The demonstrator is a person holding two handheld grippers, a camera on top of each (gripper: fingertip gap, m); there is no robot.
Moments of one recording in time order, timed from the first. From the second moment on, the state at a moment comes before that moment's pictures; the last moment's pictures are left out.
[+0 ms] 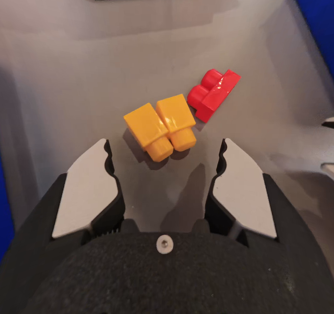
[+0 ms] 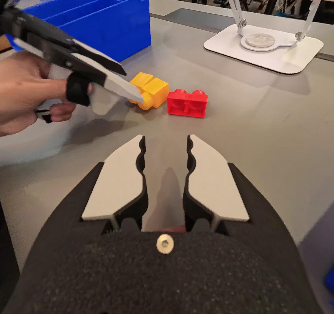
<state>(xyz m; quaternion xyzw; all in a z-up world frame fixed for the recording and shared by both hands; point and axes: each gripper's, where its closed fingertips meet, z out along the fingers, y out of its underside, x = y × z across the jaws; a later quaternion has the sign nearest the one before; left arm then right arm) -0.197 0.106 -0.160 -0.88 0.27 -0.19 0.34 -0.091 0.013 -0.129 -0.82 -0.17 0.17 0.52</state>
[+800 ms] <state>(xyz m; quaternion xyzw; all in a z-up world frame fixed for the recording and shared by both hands) -0.211 0.095 -0.120 -0.84 0.47 -0.12 0.26 -0.090 0.002 -0.133 -0.81 -0.15 0.26 0.50</state>
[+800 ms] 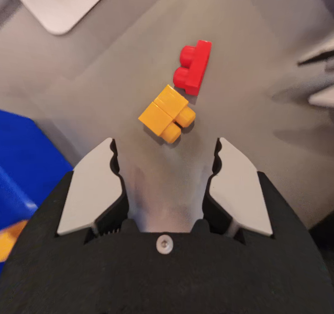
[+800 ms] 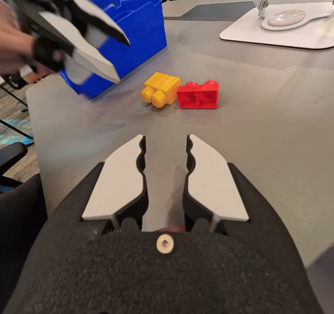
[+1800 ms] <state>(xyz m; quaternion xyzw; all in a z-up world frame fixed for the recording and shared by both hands) -0.128 0.110 0.090 -0.36 0.65 -0.56 0.37 -0.096 0.006 -0.137 -0.83 -0.17 0.21 0.49</state>
